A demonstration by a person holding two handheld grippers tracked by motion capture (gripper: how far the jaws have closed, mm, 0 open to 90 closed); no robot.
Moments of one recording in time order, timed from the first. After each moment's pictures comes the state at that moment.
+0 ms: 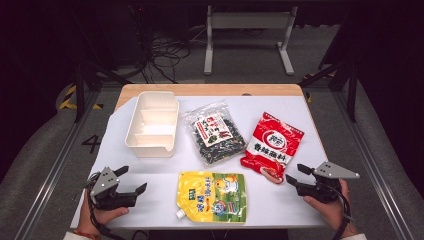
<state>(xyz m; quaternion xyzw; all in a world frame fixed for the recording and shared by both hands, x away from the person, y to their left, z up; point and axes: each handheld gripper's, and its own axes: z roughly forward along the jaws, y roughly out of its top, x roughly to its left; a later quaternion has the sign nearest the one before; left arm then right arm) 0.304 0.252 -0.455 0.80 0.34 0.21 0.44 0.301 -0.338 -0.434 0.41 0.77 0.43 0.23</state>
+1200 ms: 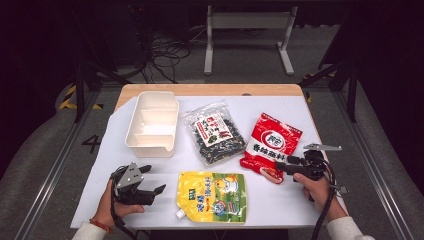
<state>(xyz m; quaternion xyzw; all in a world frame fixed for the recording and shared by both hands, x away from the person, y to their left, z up) 0.324 0.207 -0.455 0.85 0.27 0.17 0.42 0.373 -0.332 -0.454 0.52 0.73 0.44 0.07</state>
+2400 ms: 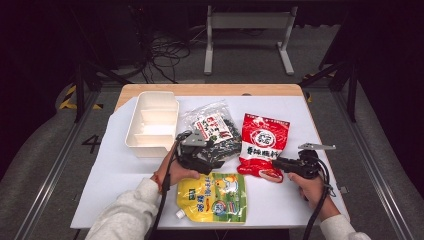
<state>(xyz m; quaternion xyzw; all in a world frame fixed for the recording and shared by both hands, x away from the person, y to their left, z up) 0.416 0.045 -0.416 0.86 0.18 0.04 0.47 0.373 -0.321 -0.453 0.50 0.74 0.44 0.06</state>
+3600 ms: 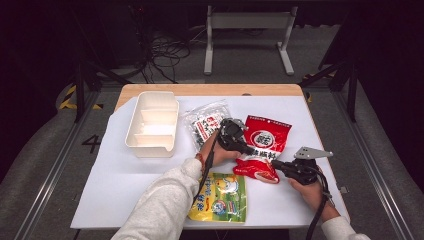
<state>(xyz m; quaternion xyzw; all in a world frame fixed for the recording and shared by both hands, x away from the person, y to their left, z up) 0.474 -0.055 -0.428 0.90 0.18 -0.07 0.40 0.359 -0.311 -0.451 0.39 0.79 0.45 0.14</state>
